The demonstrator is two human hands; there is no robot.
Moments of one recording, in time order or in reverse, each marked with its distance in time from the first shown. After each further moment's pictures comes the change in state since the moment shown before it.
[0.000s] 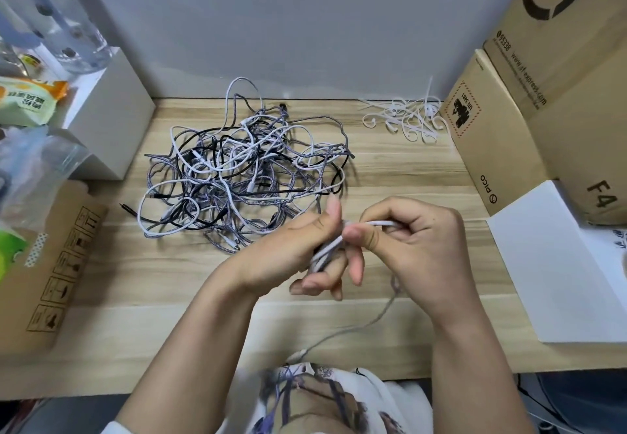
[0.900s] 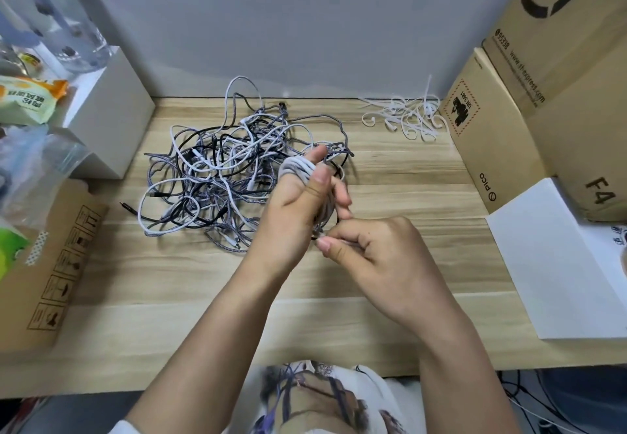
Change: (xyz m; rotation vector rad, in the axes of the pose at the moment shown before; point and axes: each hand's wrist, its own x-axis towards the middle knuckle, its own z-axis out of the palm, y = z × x) left_hand 0.021 -0.003 0.002 0.031 0.628 0.342; right_hand 0.000 0.010 0.013 -0.663 -0.176 0.030
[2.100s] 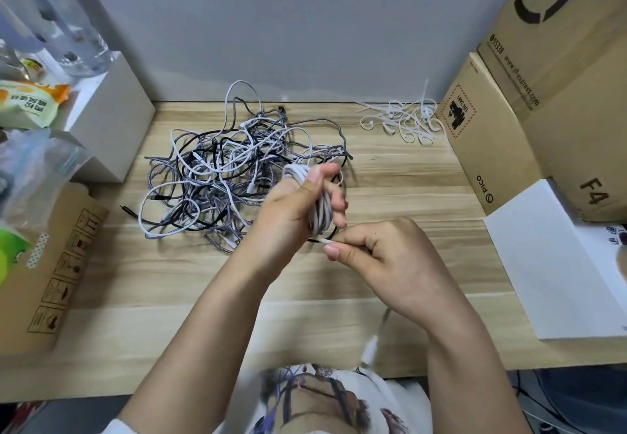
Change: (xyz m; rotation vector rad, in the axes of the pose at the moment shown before) left_hand 0.000 0.002 -0.006 -0.246 -0.063 -0.128; right_hand -0.001 0.007 -0.008 -0.061 -0.128 0.045
